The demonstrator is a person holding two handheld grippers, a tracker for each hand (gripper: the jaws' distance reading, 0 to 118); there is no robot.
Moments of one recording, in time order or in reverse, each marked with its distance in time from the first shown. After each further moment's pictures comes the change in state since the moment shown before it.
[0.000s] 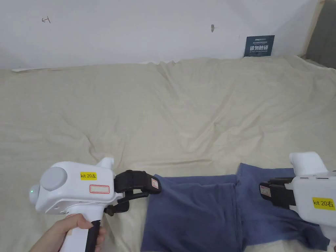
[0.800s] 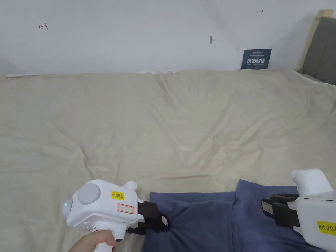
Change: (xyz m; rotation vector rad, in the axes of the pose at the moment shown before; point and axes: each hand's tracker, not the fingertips) left arm -0.017 0.014 -0.069 -0.131 -0.007 0.083; right arm -0.006 0.008 0.003 0.007 -0.041 0.032
